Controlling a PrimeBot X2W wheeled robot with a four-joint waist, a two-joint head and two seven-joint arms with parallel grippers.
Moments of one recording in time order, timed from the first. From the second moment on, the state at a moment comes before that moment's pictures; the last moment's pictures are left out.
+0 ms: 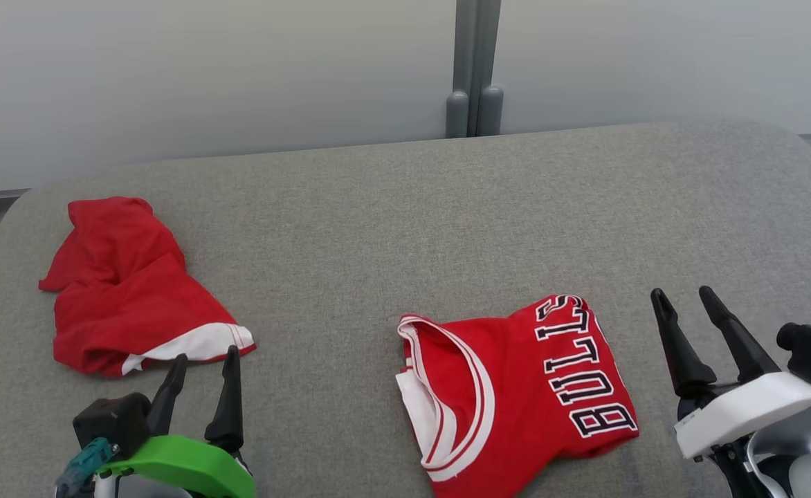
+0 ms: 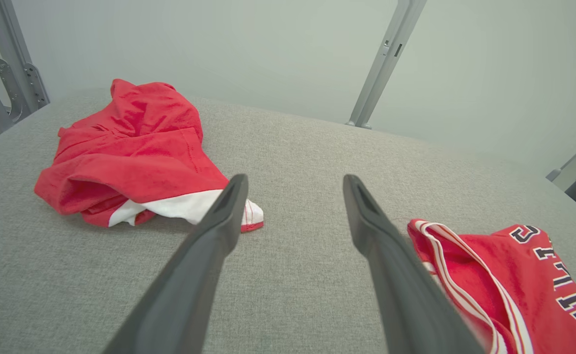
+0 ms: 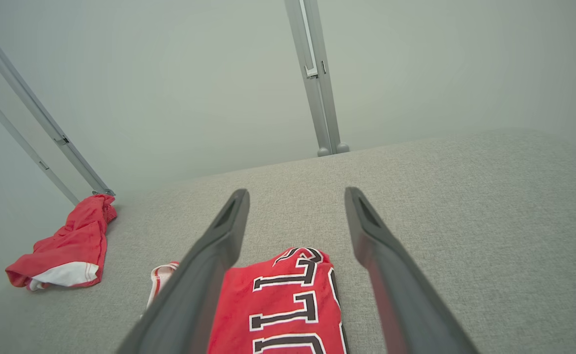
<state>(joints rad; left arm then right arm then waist) -0.10 0.51 -0.64 0.03 -0.93 0.36 -0.26 0.03 -0.16 0.01 -0.13 0.45 0.13 0.09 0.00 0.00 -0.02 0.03</state>
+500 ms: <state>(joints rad) -0.04 0.45 -0.53 0.00 -0.80 0.32 -0.26 0.07 -0.16 -0.05 -0.03 0.37 0.13 -0.07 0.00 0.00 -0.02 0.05</state>
